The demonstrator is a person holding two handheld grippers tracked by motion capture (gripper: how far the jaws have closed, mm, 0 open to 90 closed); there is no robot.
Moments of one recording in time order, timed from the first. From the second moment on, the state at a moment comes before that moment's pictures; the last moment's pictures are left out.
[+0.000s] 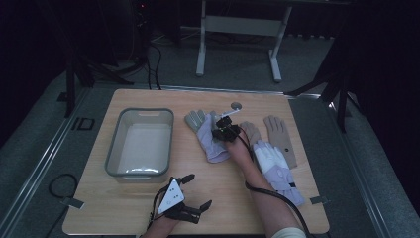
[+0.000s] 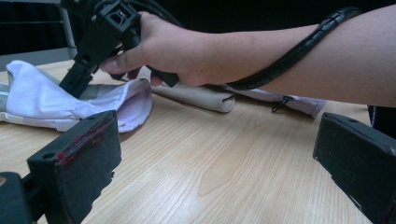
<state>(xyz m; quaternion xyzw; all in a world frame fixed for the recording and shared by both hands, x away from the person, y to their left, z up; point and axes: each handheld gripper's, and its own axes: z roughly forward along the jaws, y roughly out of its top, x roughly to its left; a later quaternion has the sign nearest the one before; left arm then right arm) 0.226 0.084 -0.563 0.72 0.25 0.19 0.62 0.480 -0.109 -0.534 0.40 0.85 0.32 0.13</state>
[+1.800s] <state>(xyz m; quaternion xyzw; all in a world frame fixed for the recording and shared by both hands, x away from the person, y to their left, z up) 0.225 0.084 -0.563 0.72 0.25 0.19 0.62 0.358 -0.166 -0.546 0.57 0.70 0.40 0.12</state>
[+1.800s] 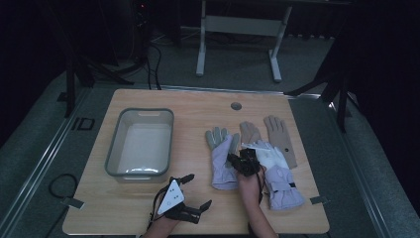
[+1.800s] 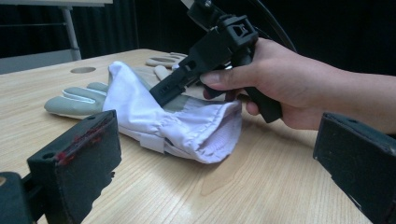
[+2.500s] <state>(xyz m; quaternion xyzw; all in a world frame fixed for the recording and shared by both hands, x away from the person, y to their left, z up) 0.225 0.084 -0.563 0.72 0.25 0.19 0.62 0.371 -0.218 -0.468 0.45 0.78 0.41 0.14</state>
